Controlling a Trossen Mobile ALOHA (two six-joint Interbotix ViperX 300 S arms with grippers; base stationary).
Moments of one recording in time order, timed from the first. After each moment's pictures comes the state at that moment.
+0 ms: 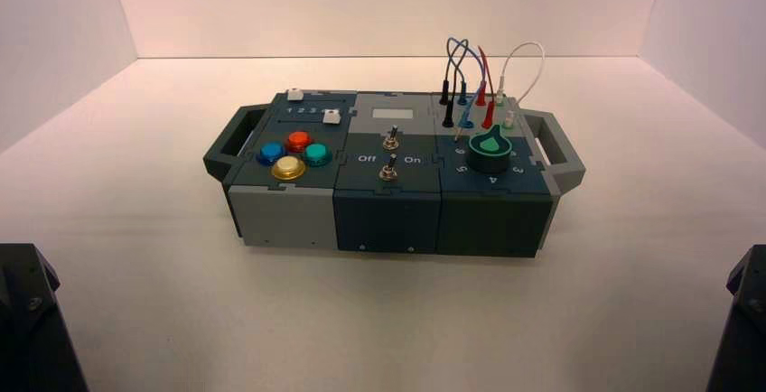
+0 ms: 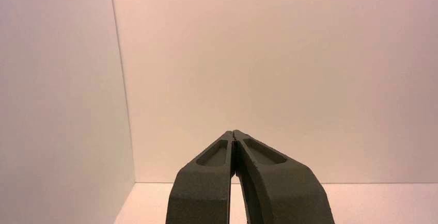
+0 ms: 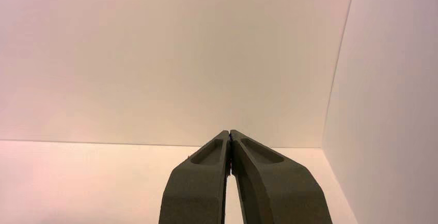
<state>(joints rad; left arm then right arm) 0.00 -0.98 1.17 0.00 -0.25 0.00 0.05 -1.02 1.17 0.01 -0.09 0.01</state>
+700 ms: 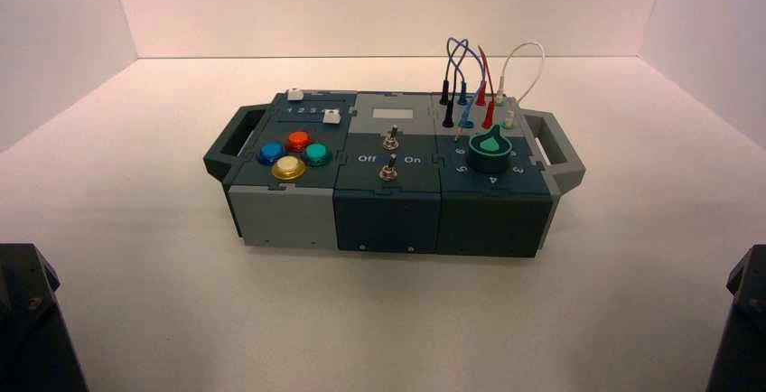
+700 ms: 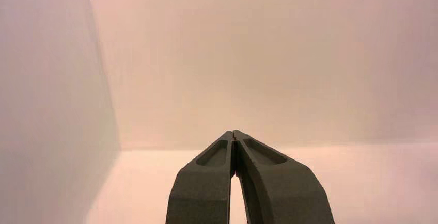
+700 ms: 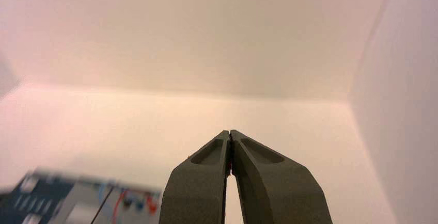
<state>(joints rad) -0.10 -0.92 1.12 0.00 -0.06 0.00 0.17 -0.90 1.08 0.02 0.23 0.01</state>
